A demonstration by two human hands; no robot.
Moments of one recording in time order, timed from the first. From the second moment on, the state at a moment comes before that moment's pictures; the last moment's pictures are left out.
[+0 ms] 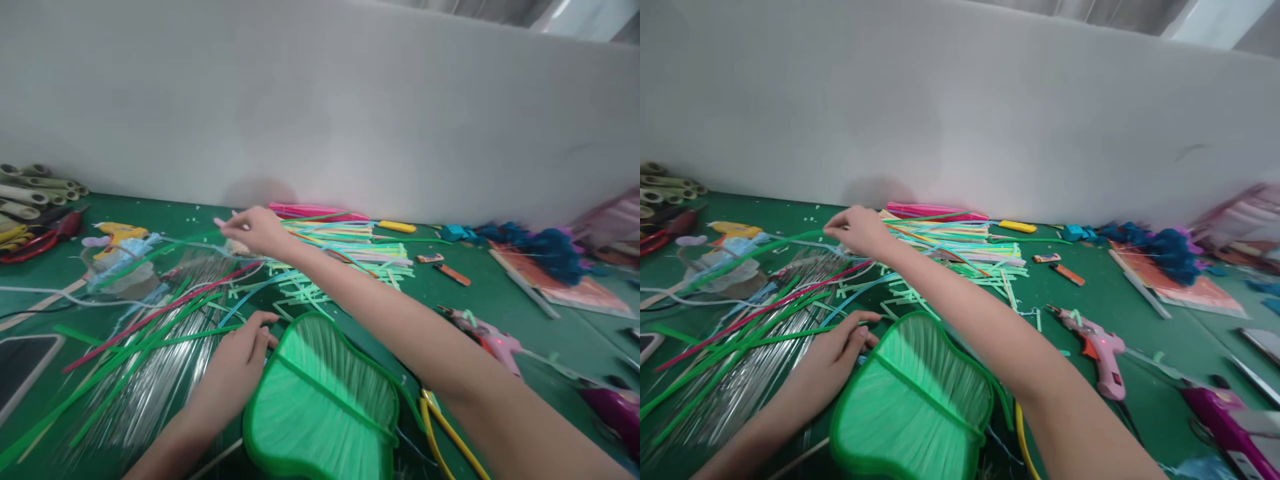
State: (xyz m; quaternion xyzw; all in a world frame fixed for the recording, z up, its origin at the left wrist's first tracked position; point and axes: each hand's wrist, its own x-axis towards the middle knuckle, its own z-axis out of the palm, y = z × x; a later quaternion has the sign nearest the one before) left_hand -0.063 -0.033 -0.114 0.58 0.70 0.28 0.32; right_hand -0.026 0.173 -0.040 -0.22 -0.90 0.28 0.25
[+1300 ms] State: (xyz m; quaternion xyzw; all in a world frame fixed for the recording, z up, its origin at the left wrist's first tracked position) left_hand -0.081 -0.017 -0.086 0.26 0.60 0.52 0.55; right_hand 0.261 -0.026 -0.065 -0.50 -0.40 0.57 0.52
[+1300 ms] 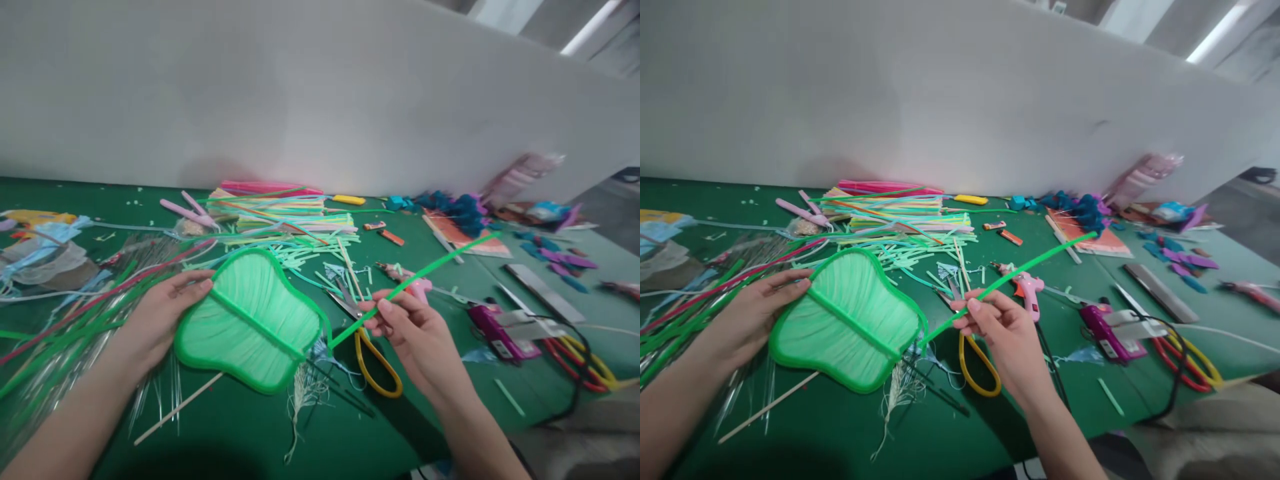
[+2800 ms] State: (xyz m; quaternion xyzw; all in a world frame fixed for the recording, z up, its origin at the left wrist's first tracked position) left_hand -0.064 -0.034 -0.083 0.27 0.47 0.49 0.68; right_hand 0.230 -0.051 -0.079 -0.53 -0.33 0.59 0.51
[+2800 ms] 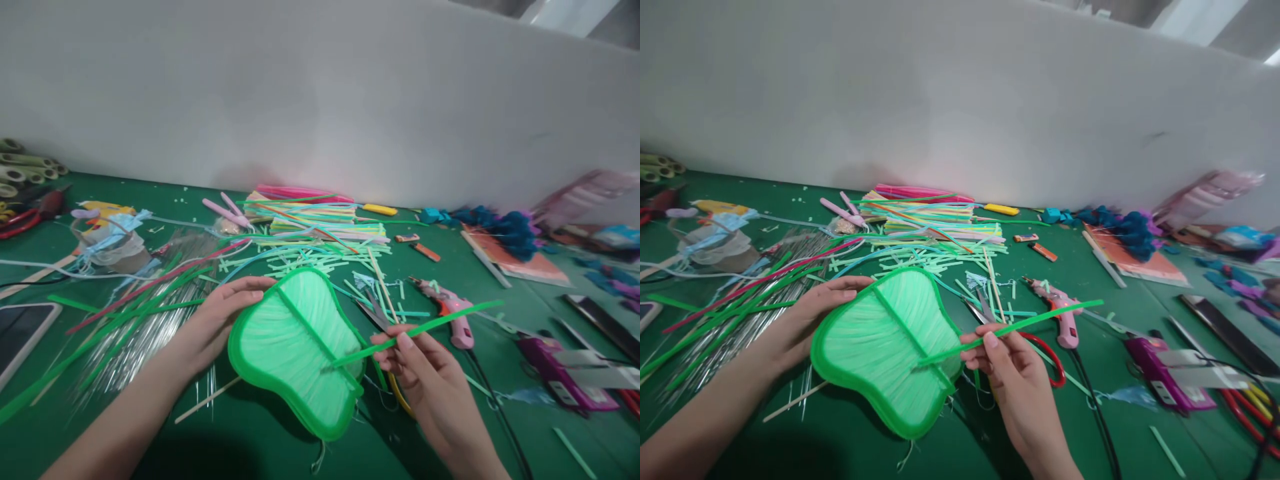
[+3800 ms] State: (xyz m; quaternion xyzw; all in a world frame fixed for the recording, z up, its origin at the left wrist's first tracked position) left_hand -0.059 -0.041 -0.087 0.26 0.47 0.47 0.70; right_hand 0.152 0.022 -0.054 -0.38 -0.49 0.63 0.47
